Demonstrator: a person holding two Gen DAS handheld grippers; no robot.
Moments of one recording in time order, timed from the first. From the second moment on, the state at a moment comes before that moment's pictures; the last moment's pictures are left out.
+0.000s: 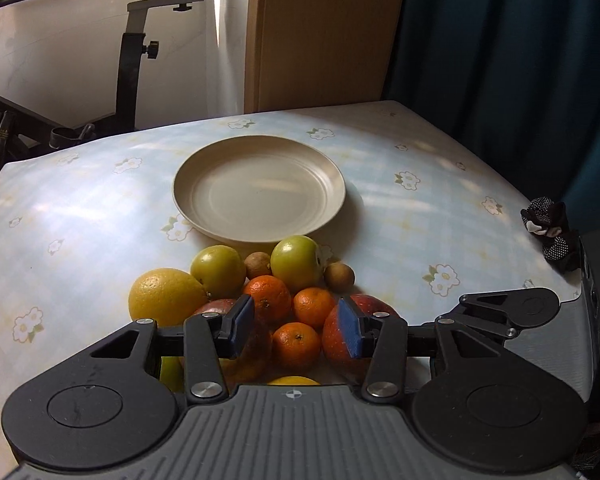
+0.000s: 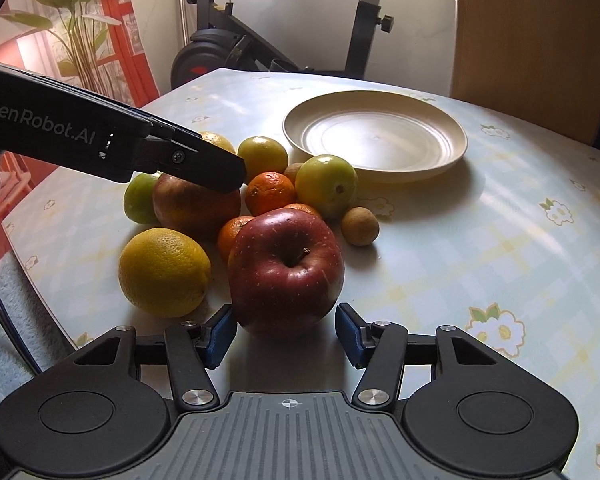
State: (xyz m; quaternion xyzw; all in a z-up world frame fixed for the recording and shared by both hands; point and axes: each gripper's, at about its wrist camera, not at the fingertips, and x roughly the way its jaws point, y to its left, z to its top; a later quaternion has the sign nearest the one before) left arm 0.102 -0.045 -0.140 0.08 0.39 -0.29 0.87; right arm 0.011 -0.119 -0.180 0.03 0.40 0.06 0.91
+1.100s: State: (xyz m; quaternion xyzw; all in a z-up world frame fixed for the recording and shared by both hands) left arm 0.123 -0.068 -0.149 0.05 0.42 -0.37 0.82; right arm 0.014 -0.130 -0.158 0.04 0.36 0.06 0.93
